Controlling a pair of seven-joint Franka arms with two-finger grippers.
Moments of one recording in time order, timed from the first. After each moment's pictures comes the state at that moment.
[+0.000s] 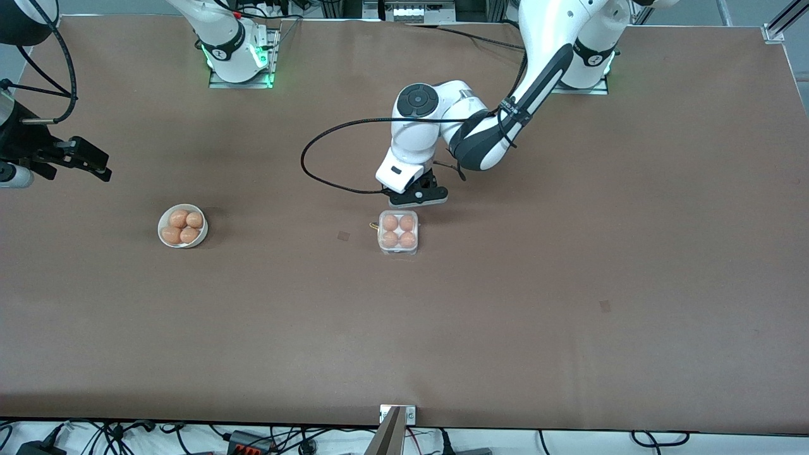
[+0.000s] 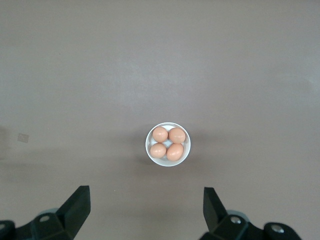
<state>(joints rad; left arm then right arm) -0.49 0.62 -0.38 -1.67 0.34 2.35 -1.23 0.00 0.01 -0.02 -1.69 -0.04 1.75 0.00</state>
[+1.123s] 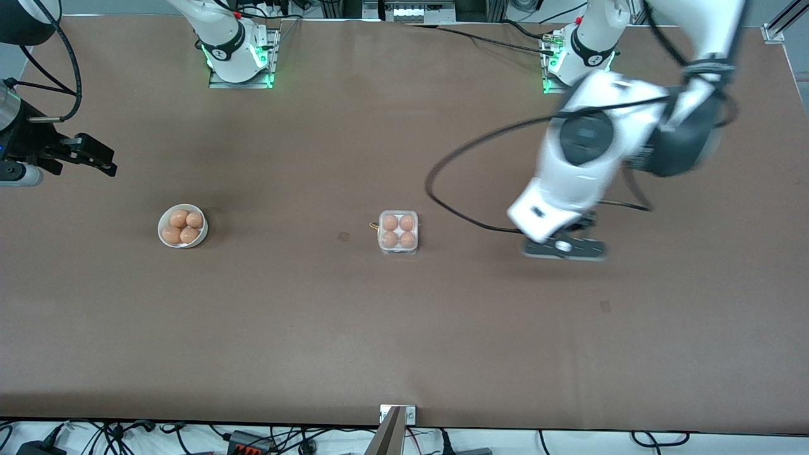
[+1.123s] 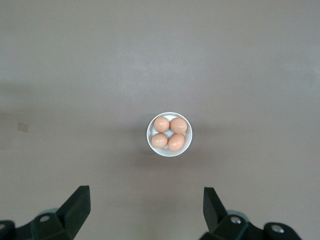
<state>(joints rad) -0.07 0.45 -0.38 -1.35 0.28 1.67 -0.36 0.00 0.01 -0.01 -1.69 -0.03 1.71 0.00</state>
